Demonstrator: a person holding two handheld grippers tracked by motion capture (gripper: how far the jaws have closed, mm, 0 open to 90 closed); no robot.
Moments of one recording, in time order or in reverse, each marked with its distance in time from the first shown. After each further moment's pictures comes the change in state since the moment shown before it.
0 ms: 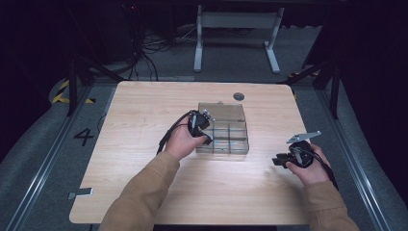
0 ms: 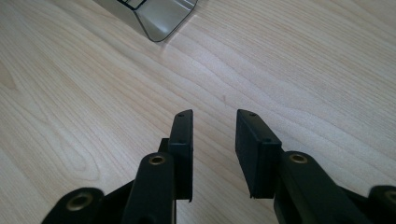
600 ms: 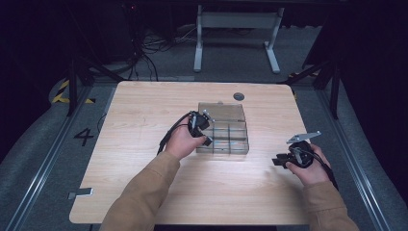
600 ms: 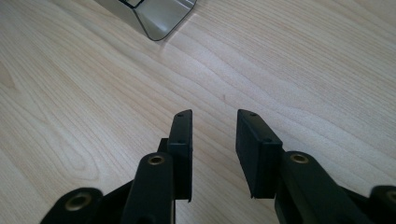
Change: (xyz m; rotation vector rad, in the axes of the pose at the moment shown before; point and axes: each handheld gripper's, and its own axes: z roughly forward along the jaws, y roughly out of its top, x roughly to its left) left arm 0.004 -0.001 0.006 0.024 -0.019 -0.021; right arm 0.000 -0.001 0.001 0.003 0.002 0.000
